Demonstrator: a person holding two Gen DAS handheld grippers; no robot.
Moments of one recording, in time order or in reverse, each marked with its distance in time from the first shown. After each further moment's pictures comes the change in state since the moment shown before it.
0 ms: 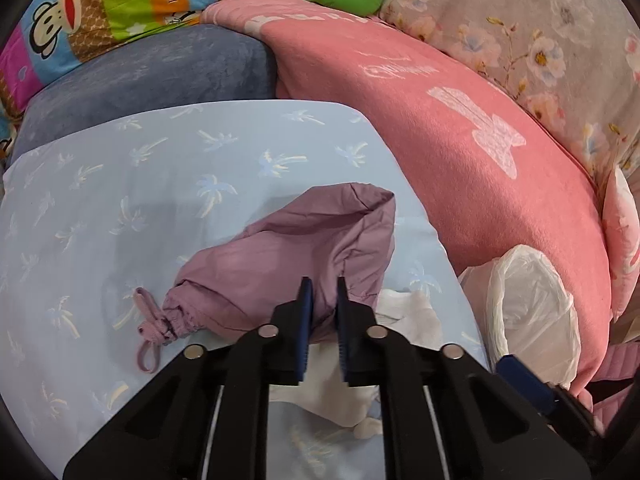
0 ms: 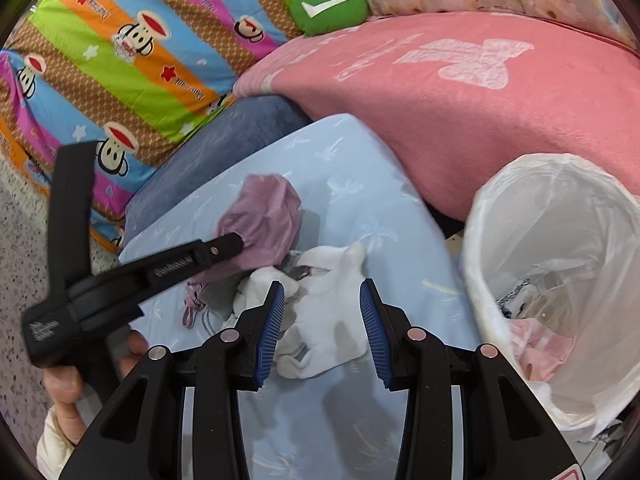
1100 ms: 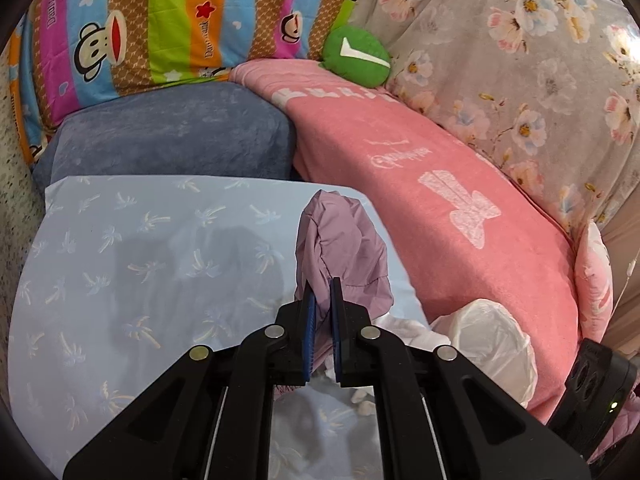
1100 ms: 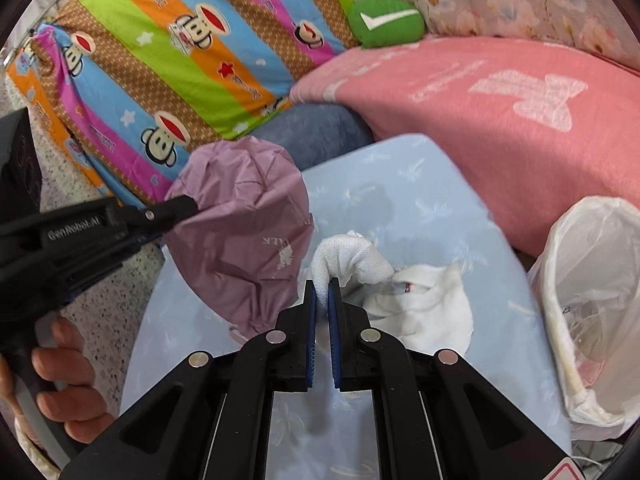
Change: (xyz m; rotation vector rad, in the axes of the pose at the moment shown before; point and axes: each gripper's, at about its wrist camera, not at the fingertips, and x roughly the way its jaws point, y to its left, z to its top) left arm -0.109 0.017 0.013 -0.055 -0.205 -0.031; right arm -0.033 0.066 0.008 -0.088 -0.091 0.117
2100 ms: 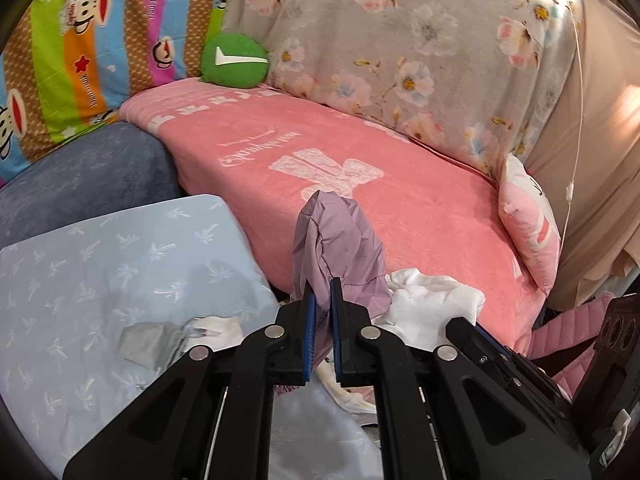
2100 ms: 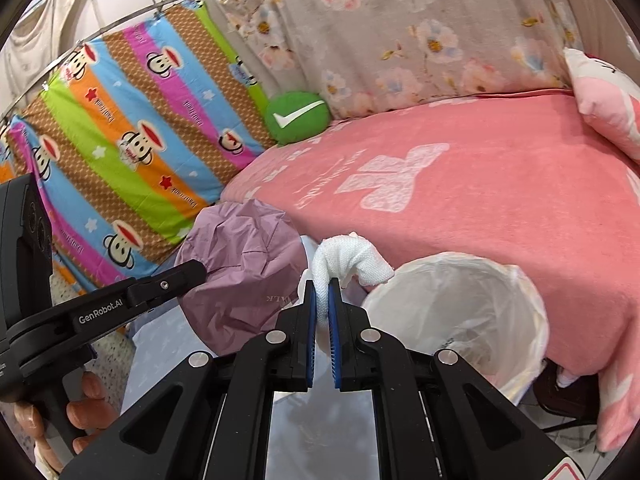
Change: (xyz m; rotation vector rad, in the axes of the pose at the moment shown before) left arm -0.011 -0.168 -0.033 0.253 0.021 -0.198; right arm -0.180 -0.125 0.006 0.173 -0.287 -0.195
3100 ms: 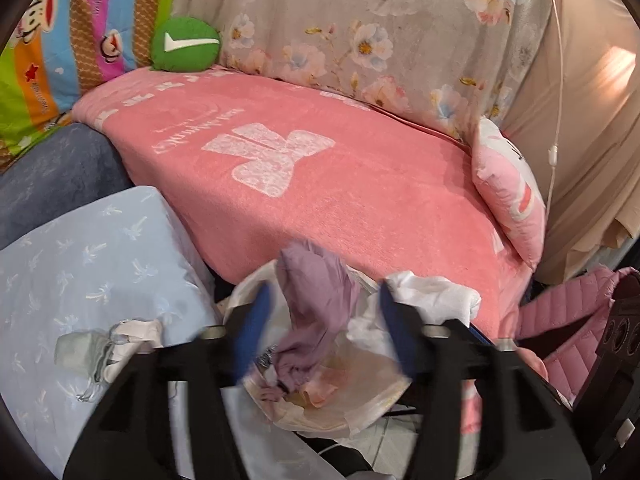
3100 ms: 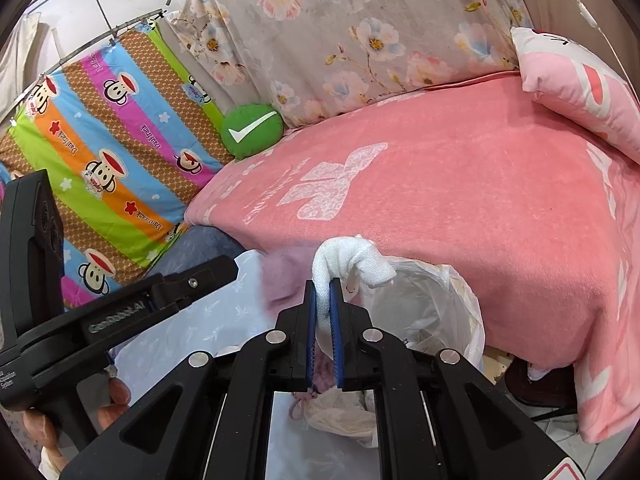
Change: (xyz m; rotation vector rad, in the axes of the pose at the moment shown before) left arm 0.053 -0.066 -0.004 0.064 0.063 -0.054; right arm -0.004 -0.066 0.004 0.095 -0.010 -0.081
